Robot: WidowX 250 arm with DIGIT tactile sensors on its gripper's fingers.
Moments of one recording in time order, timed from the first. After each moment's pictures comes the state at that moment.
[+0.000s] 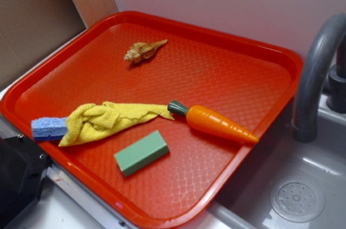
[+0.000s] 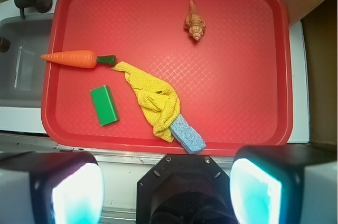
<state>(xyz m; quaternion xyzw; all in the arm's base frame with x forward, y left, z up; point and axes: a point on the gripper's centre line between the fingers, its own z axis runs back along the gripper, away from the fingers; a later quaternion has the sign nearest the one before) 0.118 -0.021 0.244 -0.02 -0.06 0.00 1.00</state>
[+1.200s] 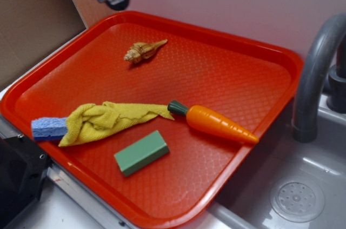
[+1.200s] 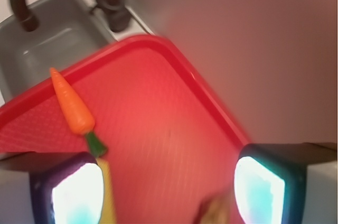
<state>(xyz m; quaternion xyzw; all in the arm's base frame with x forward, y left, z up) 0.281 -0.071 0.170 -0.03 -0.18 -0.49 0.85</state>
